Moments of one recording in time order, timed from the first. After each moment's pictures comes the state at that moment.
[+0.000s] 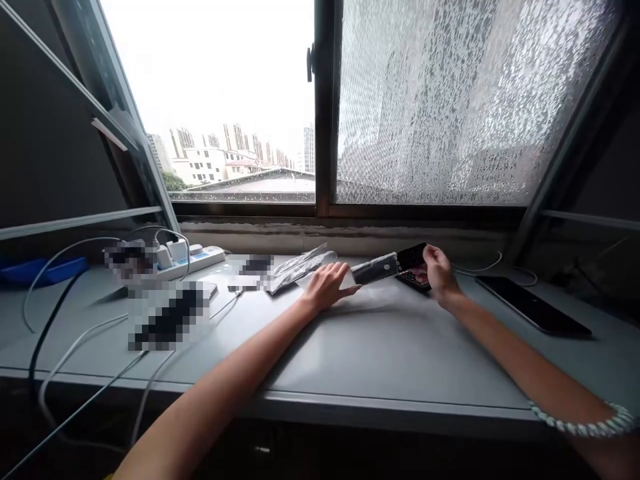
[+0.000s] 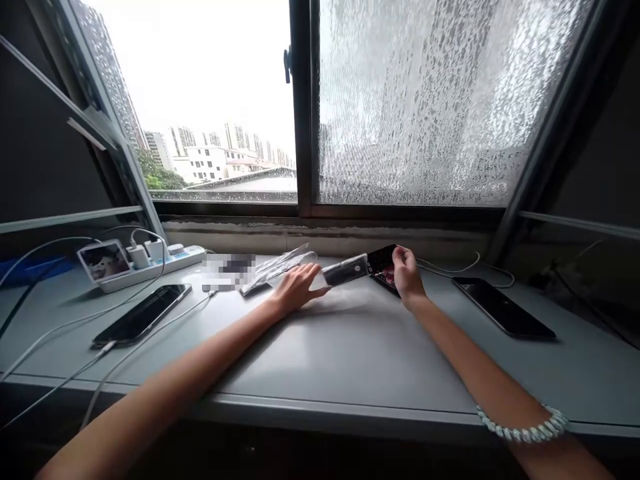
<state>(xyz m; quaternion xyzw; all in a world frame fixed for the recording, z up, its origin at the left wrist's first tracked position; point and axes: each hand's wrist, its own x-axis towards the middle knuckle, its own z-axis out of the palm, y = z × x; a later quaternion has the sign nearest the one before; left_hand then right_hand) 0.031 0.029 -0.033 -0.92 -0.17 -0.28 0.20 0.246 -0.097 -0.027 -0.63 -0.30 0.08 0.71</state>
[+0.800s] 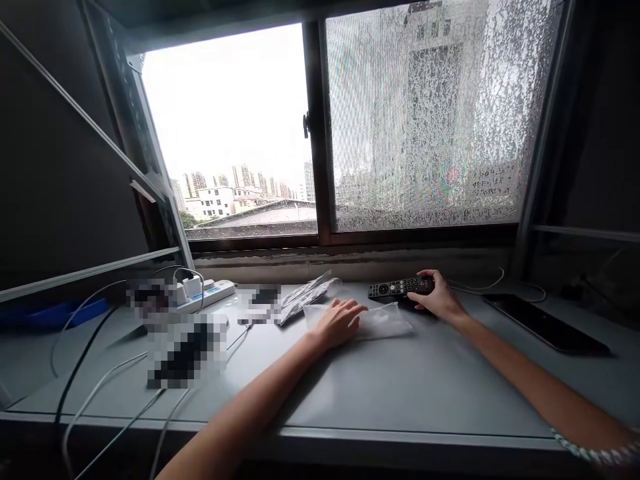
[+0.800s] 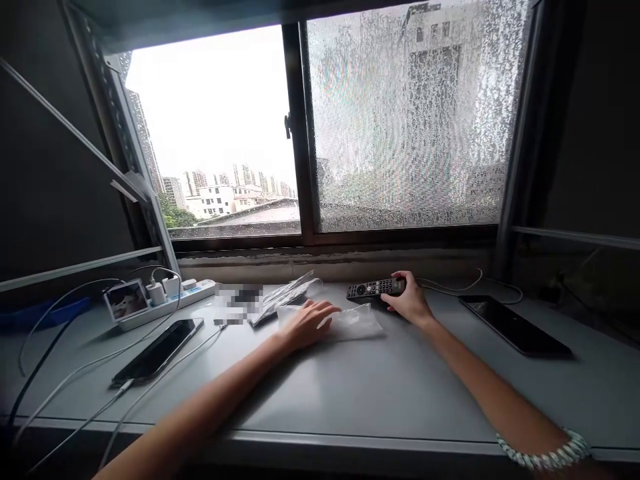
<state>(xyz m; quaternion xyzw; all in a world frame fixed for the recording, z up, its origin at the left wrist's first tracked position) 0.013 0.012 -0.025 -0.98 -0.10 -0.18 0.08 0.258 -0.095 -0.038 -0.68 -0.35 0.08 0.64</state>
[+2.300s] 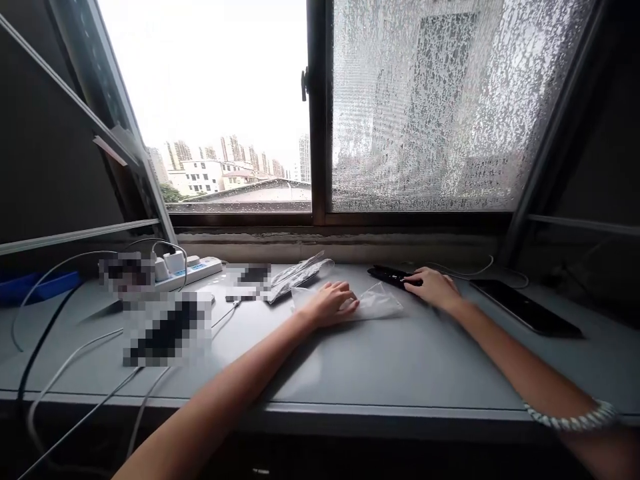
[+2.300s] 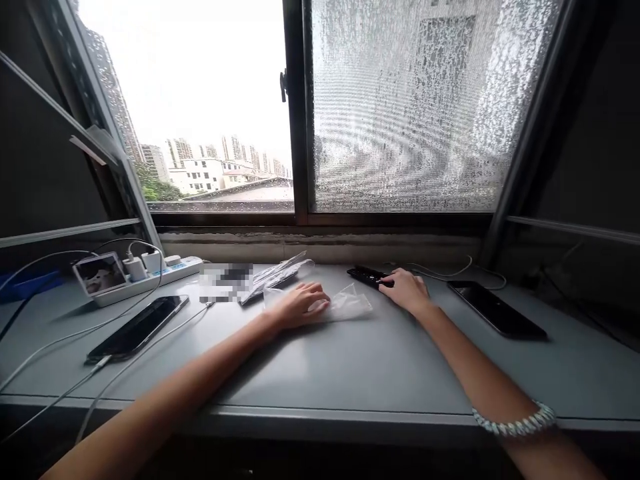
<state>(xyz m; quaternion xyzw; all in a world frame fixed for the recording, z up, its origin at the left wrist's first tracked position) 0.018 0.015 -0.024 -0.98 -0.06 -0.16 0.04 0.273 -0.108 -0.041 -0.83 -0.50 -0.12 0.24</state>
